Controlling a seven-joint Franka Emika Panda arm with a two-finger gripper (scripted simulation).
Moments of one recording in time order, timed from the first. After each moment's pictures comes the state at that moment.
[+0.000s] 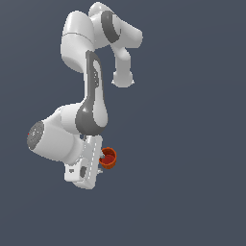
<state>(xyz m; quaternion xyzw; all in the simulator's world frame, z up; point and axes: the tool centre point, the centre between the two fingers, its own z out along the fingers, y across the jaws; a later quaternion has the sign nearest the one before) 0.109 -0.090 0.091 -0.72 -0.65 -0.13 0.20</state>
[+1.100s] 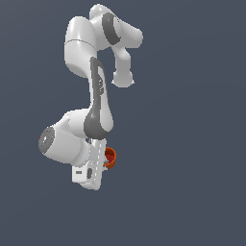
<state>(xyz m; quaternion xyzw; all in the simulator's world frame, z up) 0.106 -0.076 0.065 -0.72 -0.66 -0.13 0.20</state>
